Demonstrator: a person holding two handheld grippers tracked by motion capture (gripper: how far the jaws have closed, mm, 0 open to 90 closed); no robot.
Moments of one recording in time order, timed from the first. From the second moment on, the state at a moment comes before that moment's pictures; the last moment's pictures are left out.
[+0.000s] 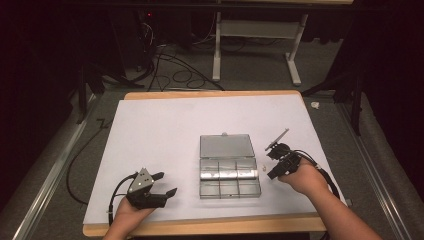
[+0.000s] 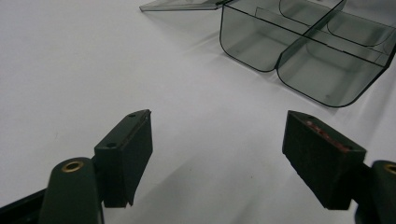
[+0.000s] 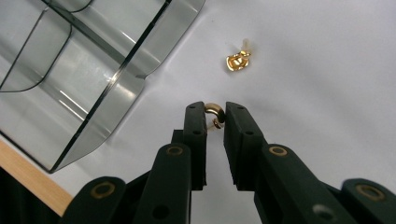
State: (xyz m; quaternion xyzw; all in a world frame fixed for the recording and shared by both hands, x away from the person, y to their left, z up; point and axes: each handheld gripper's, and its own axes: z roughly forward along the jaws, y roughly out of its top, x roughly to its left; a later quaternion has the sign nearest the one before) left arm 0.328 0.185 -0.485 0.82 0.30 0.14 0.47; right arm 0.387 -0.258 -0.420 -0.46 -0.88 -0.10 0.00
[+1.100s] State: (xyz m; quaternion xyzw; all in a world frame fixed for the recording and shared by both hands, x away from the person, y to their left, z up) left arm 0.328 0.184 -0.485 0.82 0.30 0.14 0.47; right arm 0.372 -0.258 -0.395 -0.45 -0.89 -0.10 0.01
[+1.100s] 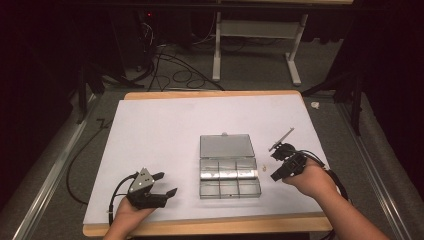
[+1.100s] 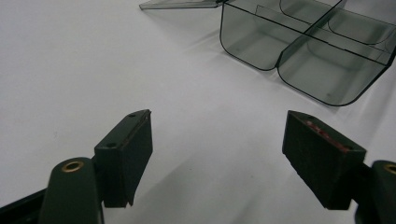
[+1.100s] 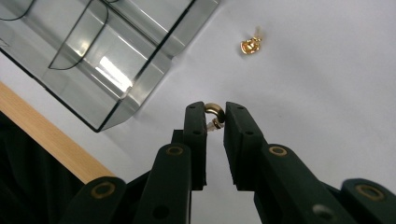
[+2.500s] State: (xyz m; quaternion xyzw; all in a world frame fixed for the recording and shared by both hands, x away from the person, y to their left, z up) left arm 0.328 0.185 -0.484 0.82 0.30 0.14 0.47; right arm 0.370 -0.197 -0.385 -0.40 -0.91 -0.10 0.03
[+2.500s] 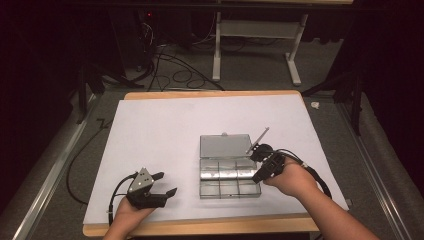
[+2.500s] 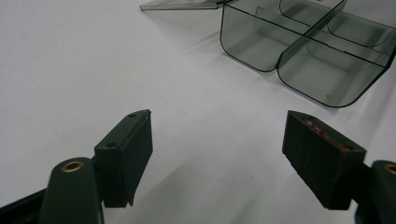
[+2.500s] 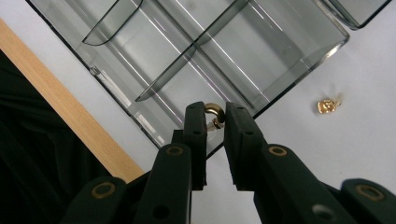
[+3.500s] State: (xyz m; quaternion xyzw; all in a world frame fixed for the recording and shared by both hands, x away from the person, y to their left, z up) left arm 0.328 0.185 -0.485 0.82 0.30 0.14 0.47; right arm 0.381 -0.166 -0.436 -0.36 -0.93 -0.05 0.04
